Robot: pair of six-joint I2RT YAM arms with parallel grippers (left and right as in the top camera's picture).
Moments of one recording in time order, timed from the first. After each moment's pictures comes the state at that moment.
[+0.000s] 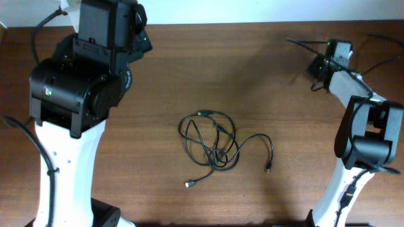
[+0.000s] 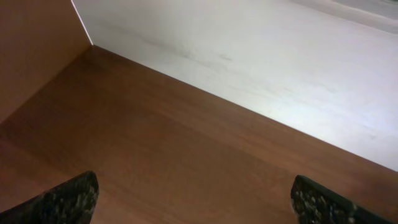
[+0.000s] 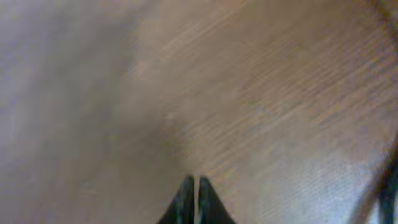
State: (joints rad) left arm -0.37 1.68 2.44 -1.46 -0.60 -0.56; right arm -0.18 2.20 1.54 -0.24 0.09 0.36
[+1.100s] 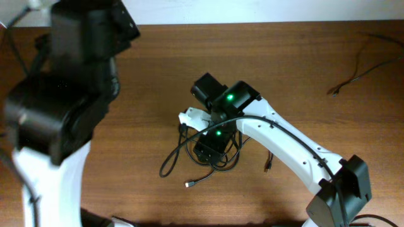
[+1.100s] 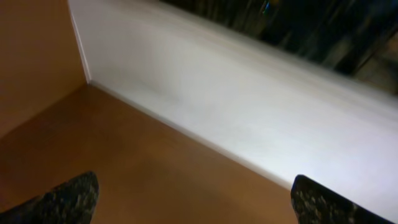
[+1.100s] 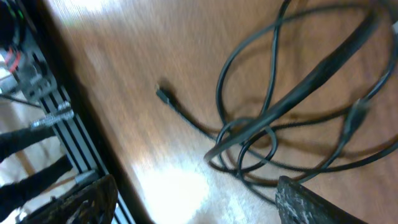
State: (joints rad) left arm -0.37 1.59 2.43 -1.27 -0.66 -0.54; right arm 0.72 1.81 1.62 -1.29 -0.33 -0.37
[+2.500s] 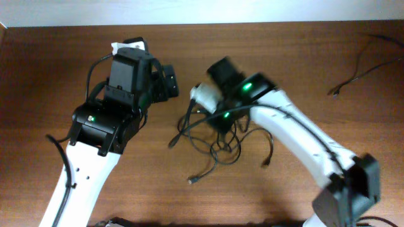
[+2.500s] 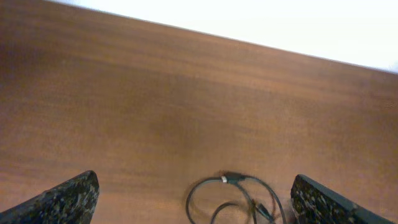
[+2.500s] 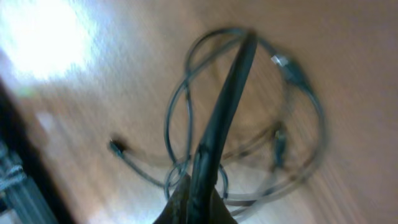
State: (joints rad) left arm -0.36 1.33 1.52 -0.92 -0.23 -0.43; right arm 0.58 1.79 1.63 -1.11 -0.31 -0.33
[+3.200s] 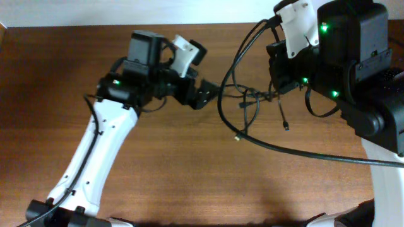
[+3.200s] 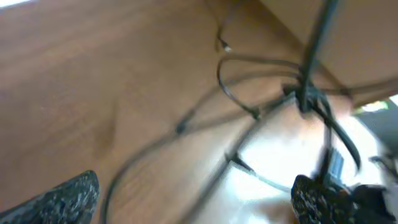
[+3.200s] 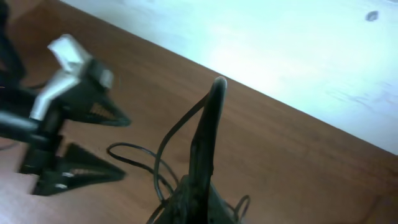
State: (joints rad) left arm -0.27 1.56 1.52 -0.79 0.73 0.14; right arm 0.45 1.61 2.39 -1.40 0.02 -0.07
